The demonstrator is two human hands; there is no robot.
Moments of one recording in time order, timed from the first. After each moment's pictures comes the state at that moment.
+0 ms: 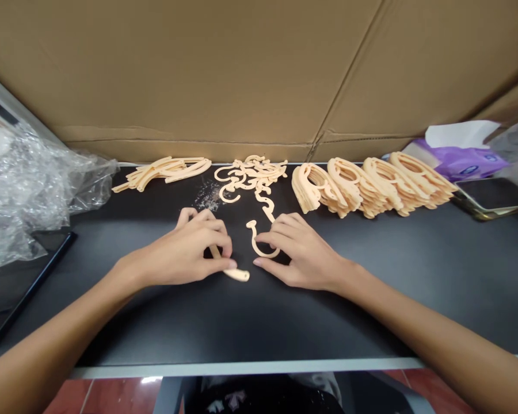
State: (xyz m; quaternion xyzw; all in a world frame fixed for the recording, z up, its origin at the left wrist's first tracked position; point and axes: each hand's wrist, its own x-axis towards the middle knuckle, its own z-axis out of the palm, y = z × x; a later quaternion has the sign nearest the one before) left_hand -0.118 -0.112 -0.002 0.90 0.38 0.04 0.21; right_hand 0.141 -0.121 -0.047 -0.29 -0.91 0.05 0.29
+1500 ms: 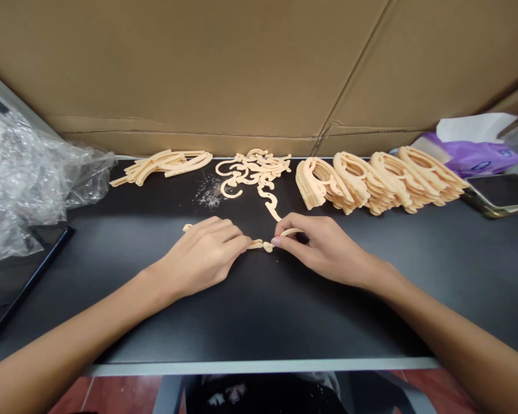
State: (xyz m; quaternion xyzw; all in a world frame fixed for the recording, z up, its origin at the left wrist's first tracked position) left_hand -0.098 -0.125 -0.028 0.95 0.27 0.18 -0.03; right_hand 0.154 -0.123 -0.025 -0.42 -0.81 0.33 0.25
